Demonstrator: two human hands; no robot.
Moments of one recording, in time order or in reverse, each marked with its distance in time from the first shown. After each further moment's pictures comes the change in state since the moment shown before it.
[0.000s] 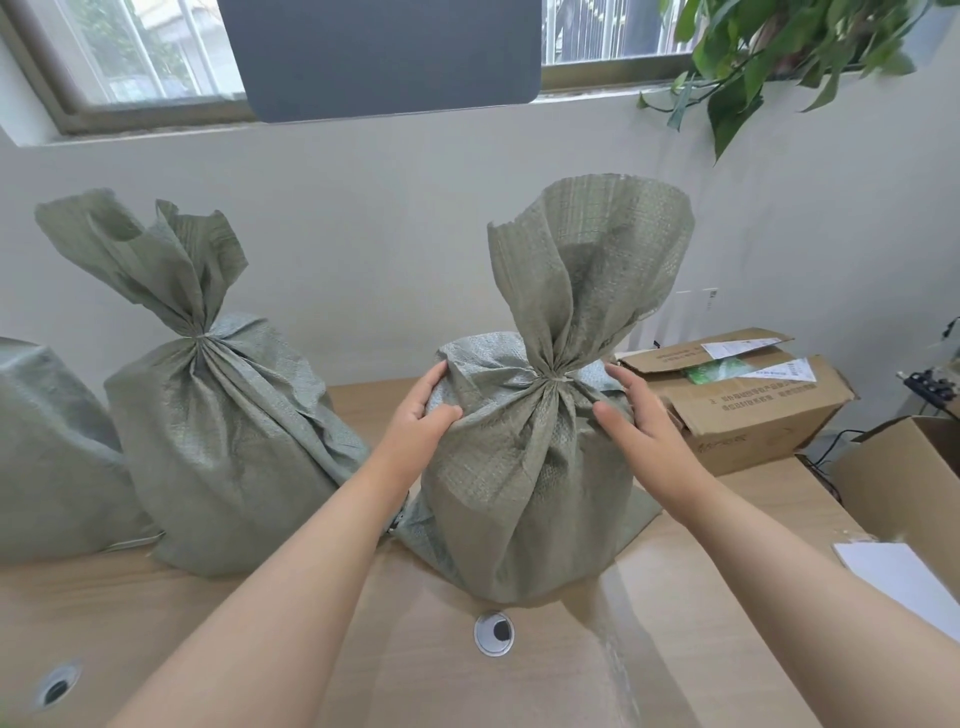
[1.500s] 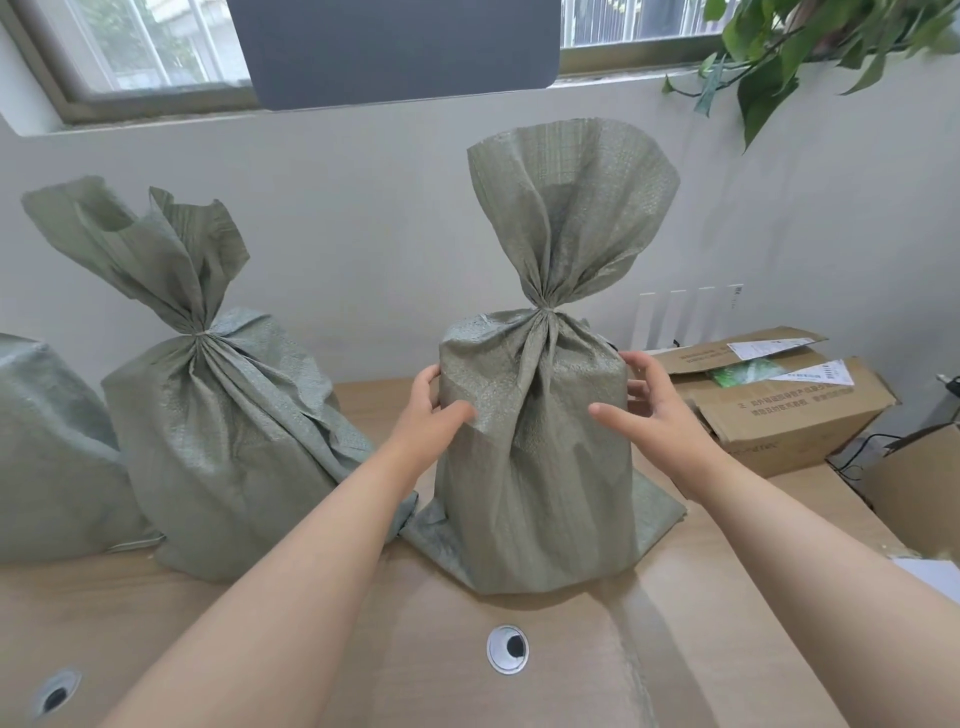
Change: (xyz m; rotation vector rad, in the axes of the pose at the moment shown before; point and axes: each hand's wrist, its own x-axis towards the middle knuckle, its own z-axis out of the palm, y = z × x) left_hand 0.035 -0.005 -0.003 0.107 0.036 -0.170; right_hand 0.041 0.008 0.006 0.221 -0.086 0.065
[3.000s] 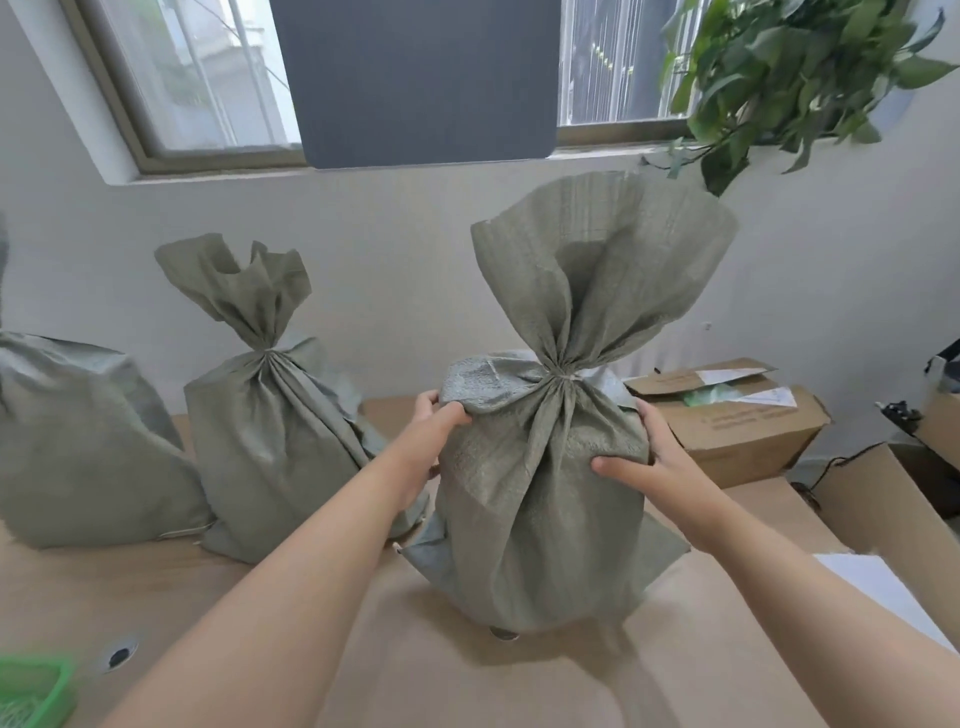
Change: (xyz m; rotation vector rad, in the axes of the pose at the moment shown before) left_hand -0.103 0.041 -0.024 -0.172 -0.029 -0.111; right_hand -0.120 -0.075 0.001 0.071 -0.087 0.068
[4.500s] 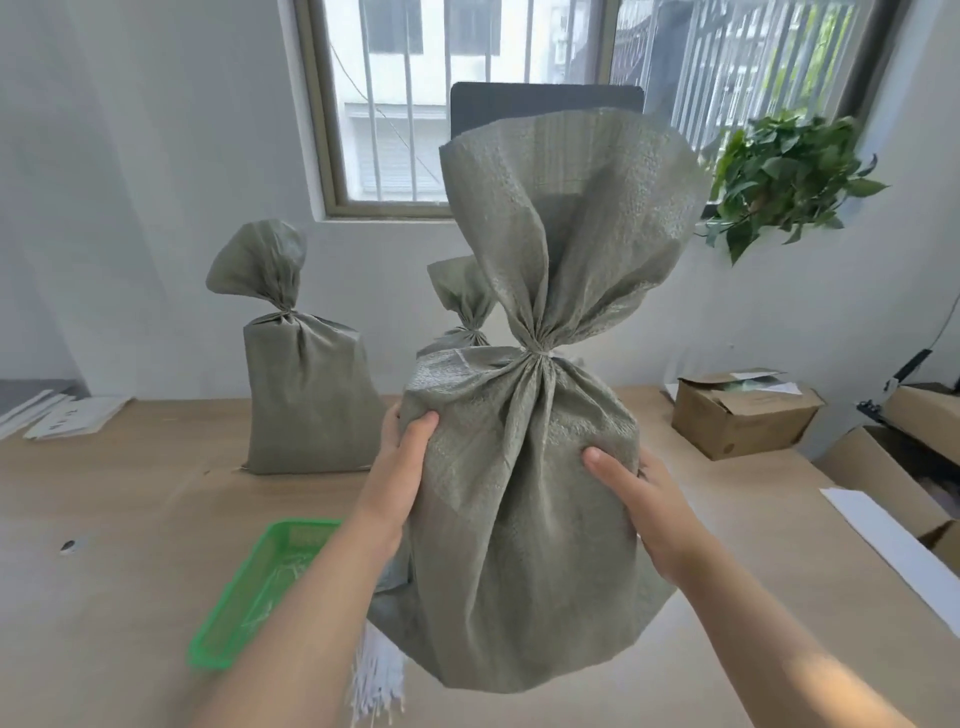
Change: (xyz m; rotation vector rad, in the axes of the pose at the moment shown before) left_hand -0.371 -0.092 -0.334 -0.289 0.081 0.388; right_hand -0.305 -0.120 0.388 0.118 0.046 -0.149
